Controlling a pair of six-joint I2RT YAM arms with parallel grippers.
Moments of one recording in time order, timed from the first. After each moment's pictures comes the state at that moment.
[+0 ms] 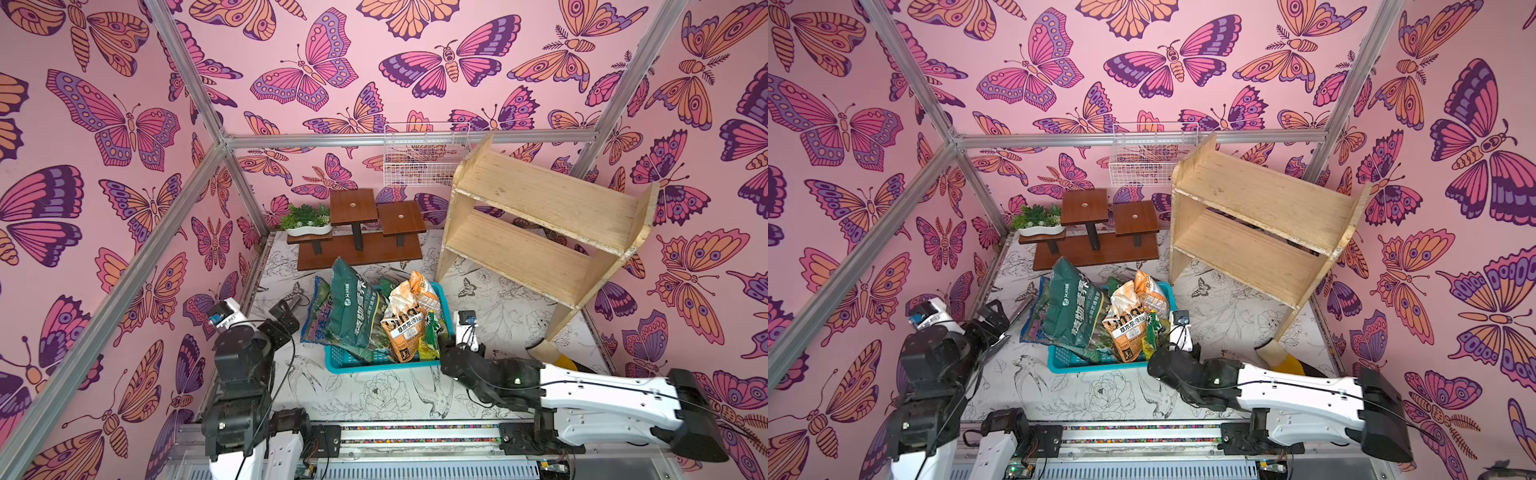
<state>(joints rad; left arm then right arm) 0.13 0.38 0.83 -0.79 -0.15 -0.59 1.34 1.00 0.72 -0.49 0.78 0.90</state>
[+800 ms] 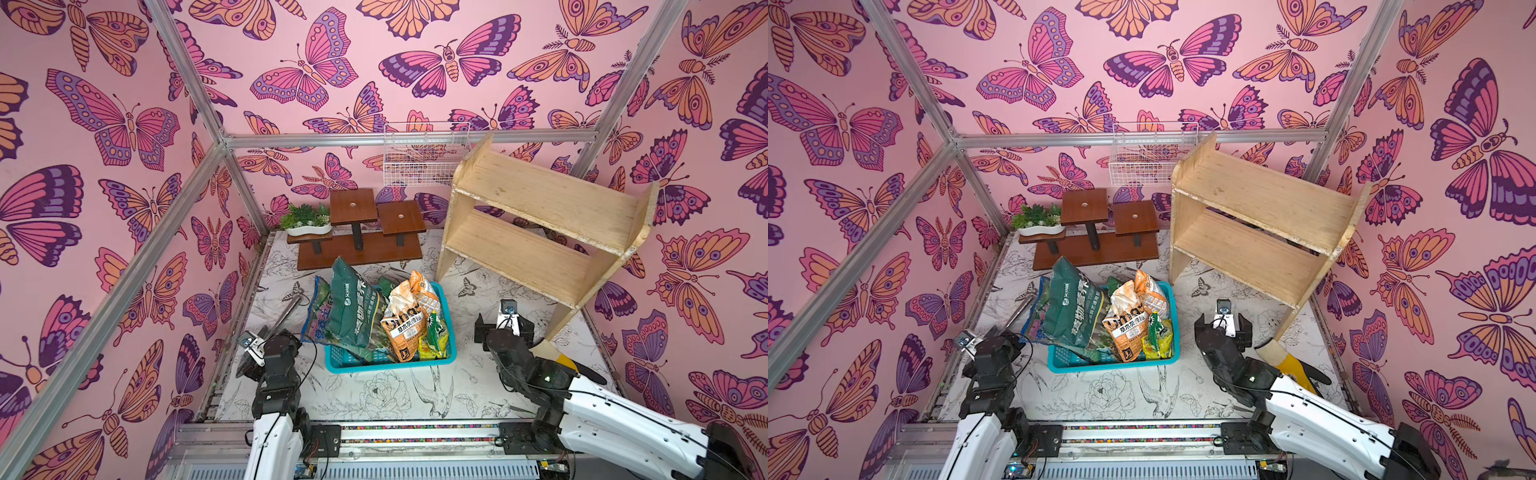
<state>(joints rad) 0.14 0.55 0.16 -0.15 -0.49 -0.52 0.88 0.85 0.41 -0.15 0.89 0.27</state>
